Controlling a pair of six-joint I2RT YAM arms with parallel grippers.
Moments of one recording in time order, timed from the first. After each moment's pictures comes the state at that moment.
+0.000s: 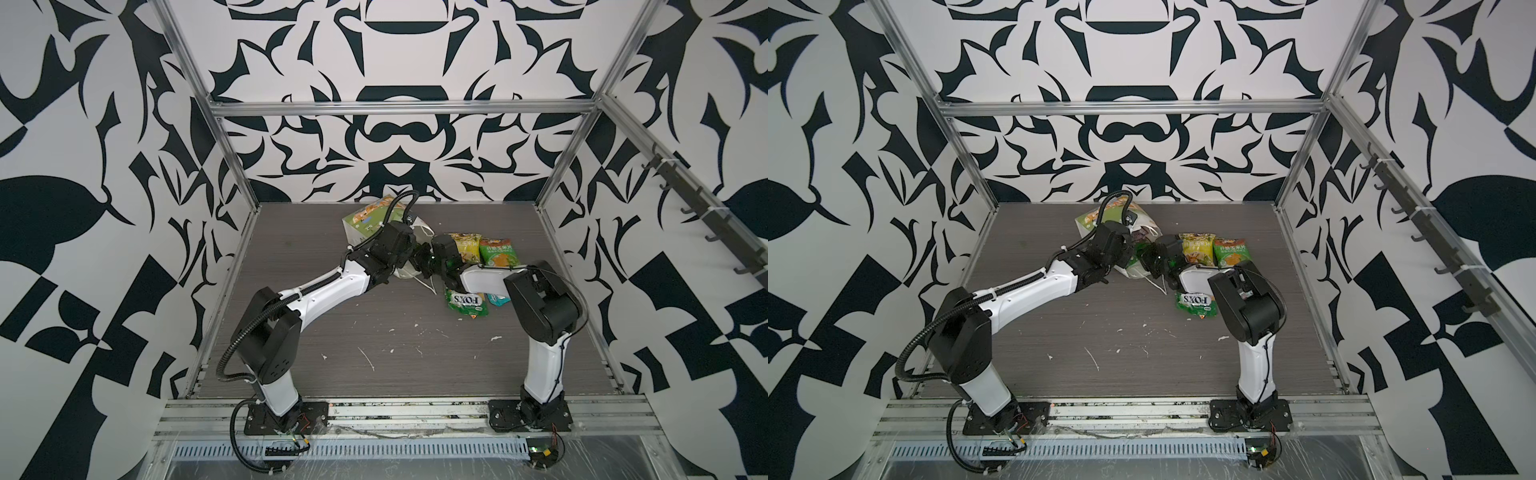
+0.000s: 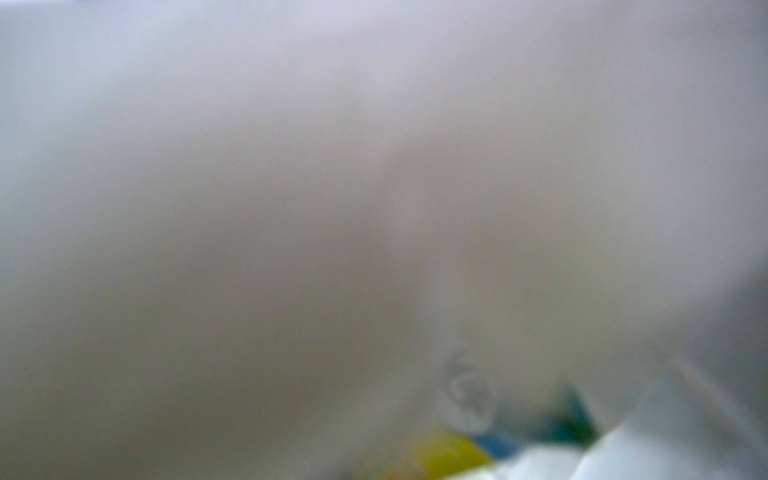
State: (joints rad) left arm -0.77 1.72 1.32 -0.19 -0.43 0.07; right arm 0.51 1.91 1.08 0.34 -0.21 1.33
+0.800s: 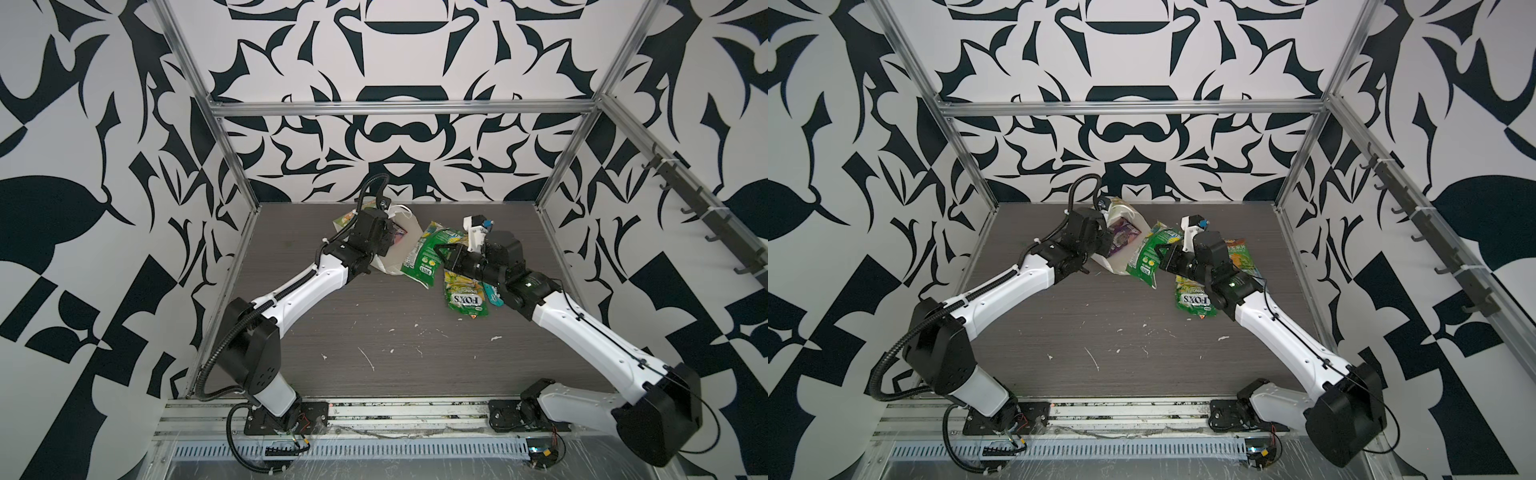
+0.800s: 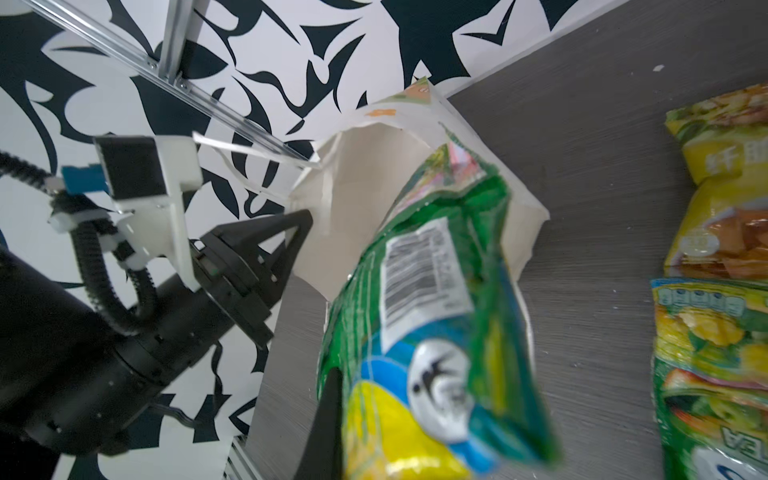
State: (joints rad) left arm -0.62 1.59 1.32 -0.28 -0.31 -0.01; right arm 0.49 1.16 0.97 -0.21 -0.27 0.78
